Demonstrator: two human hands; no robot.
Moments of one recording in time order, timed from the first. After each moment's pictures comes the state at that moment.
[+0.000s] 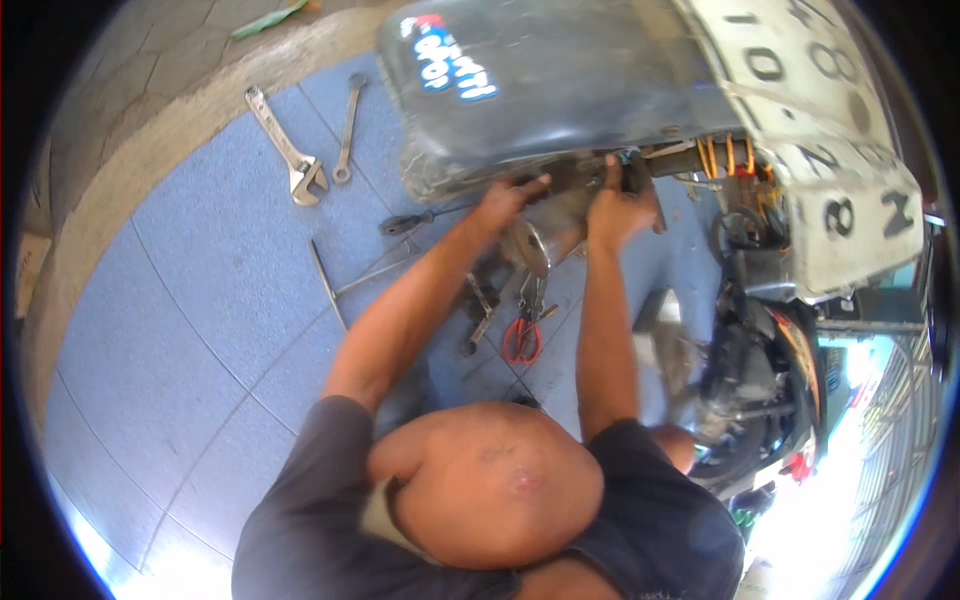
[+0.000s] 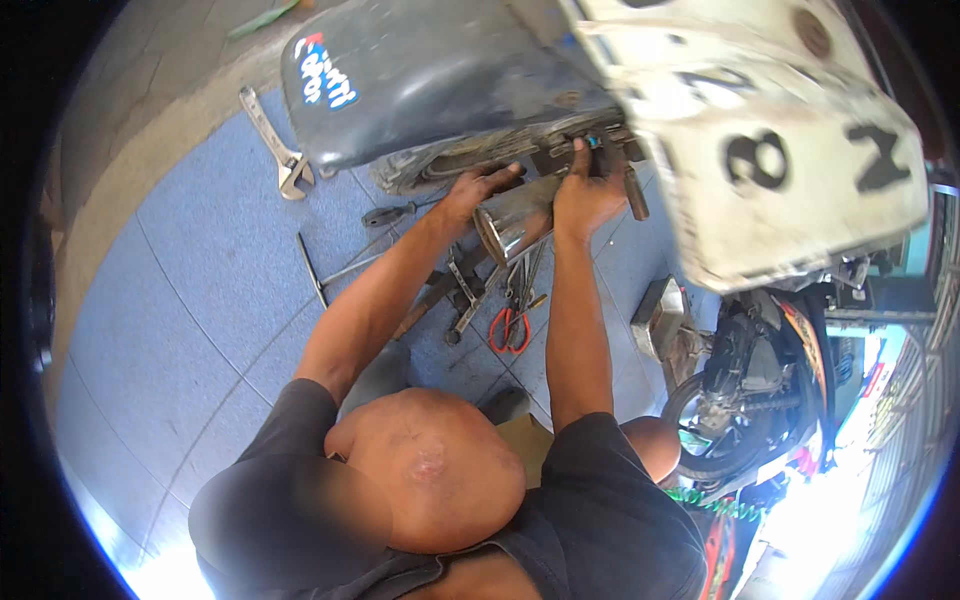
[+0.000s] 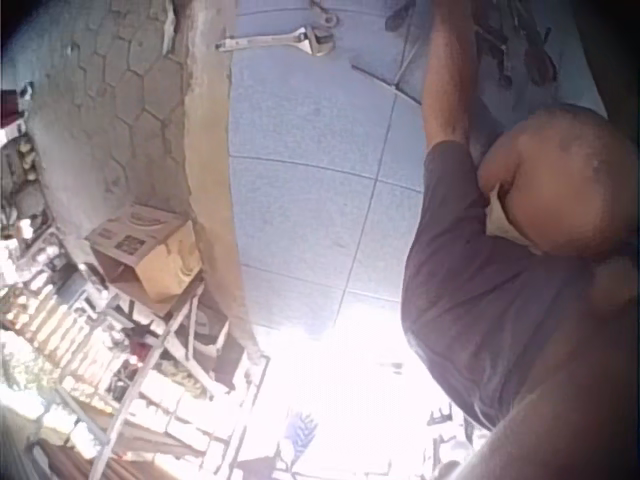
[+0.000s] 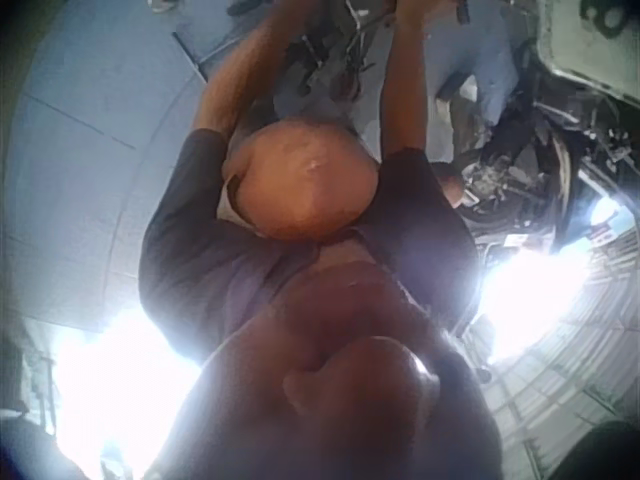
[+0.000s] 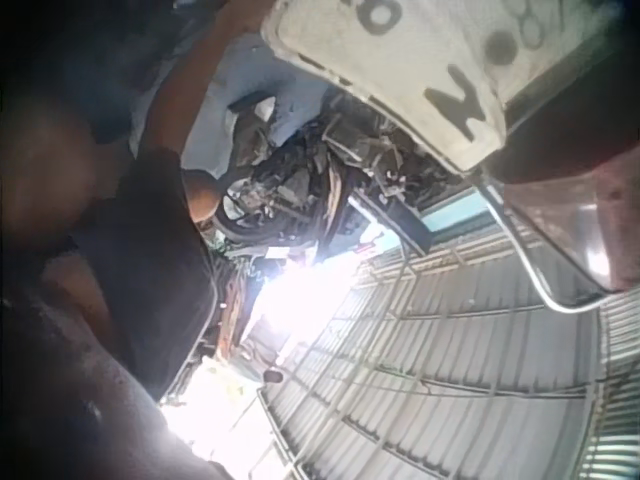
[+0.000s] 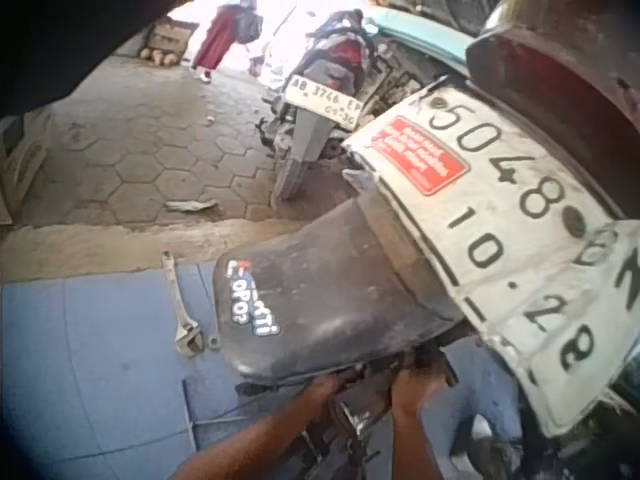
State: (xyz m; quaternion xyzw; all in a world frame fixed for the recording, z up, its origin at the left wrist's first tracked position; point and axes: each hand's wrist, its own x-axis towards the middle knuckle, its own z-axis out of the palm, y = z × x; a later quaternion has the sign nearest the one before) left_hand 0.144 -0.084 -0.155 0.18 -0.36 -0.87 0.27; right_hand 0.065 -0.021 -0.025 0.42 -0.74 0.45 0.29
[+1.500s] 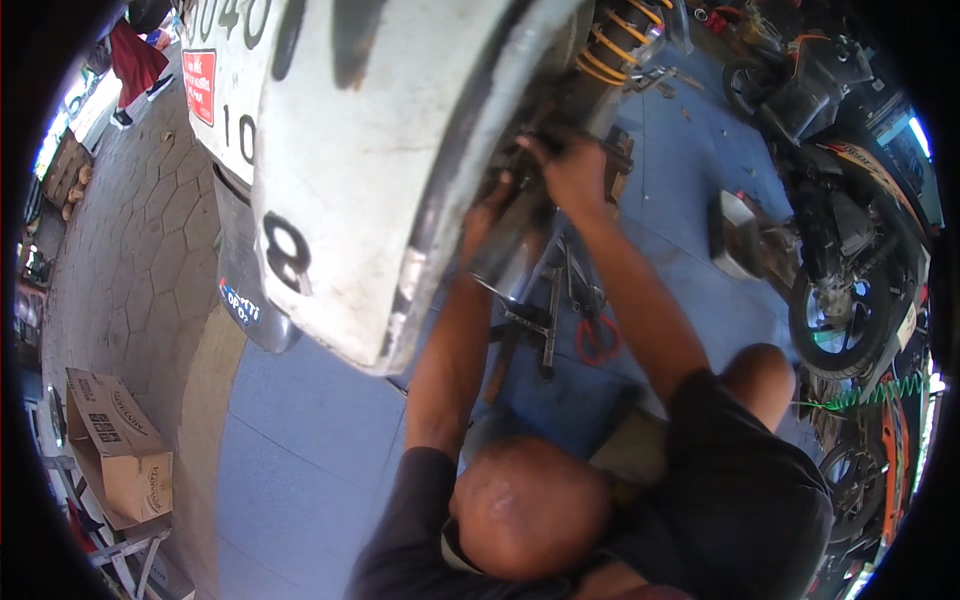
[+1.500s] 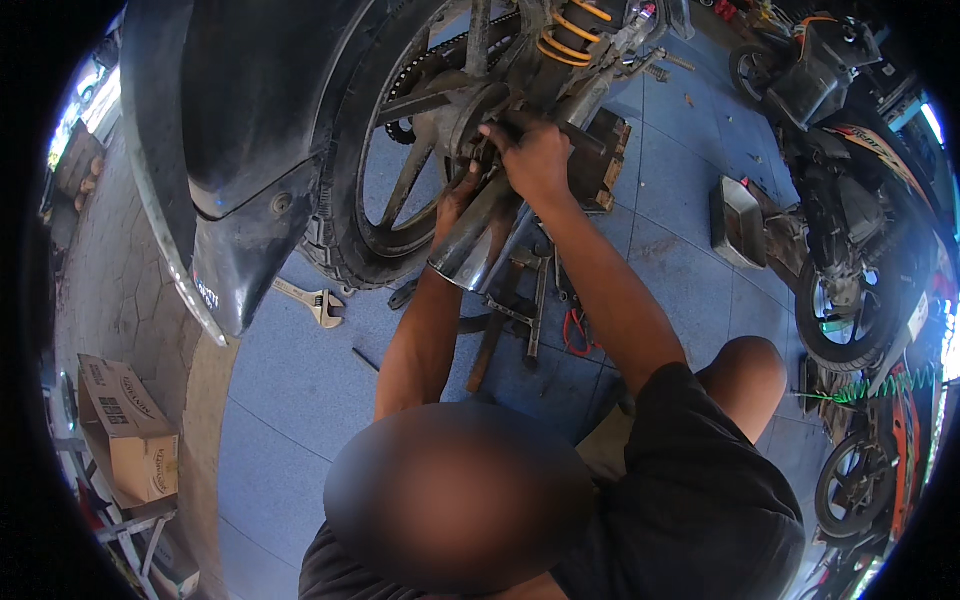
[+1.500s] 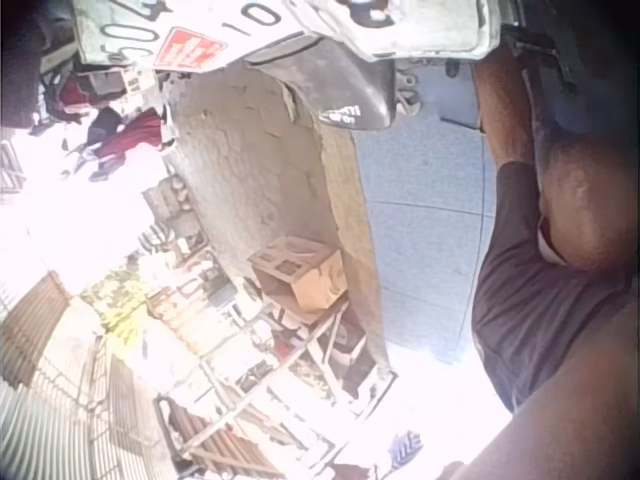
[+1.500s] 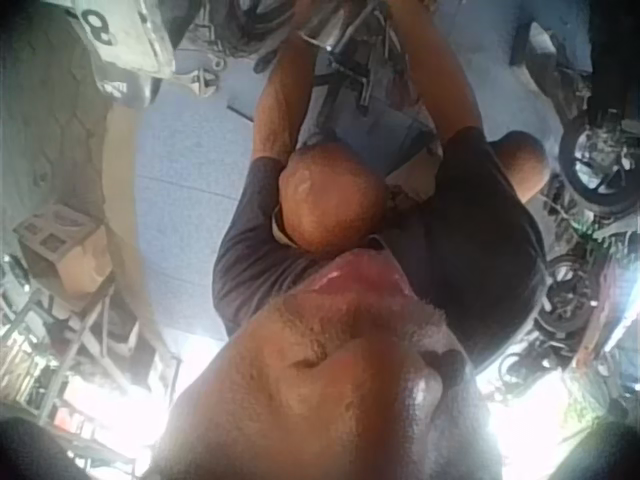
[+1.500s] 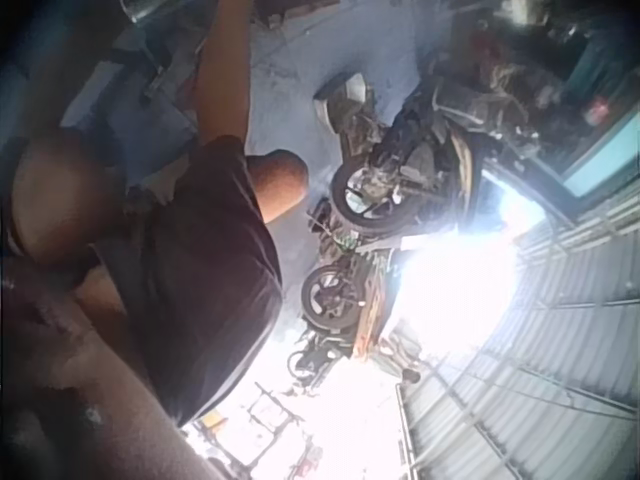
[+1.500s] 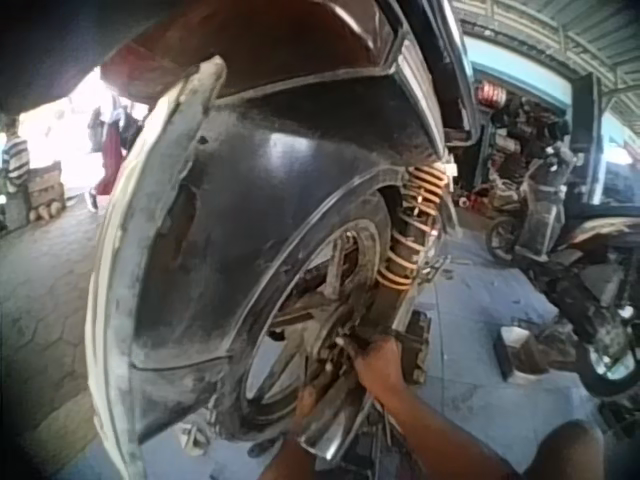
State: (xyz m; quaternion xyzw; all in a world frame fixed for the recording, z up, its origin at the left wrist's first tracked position) left_hand 0.092 -0.091 -0.131 0.06 -0.40 -0.88 0.27; right_hand 0.033 -0.004 0.004 0.40 -0.77 0.47 0.17
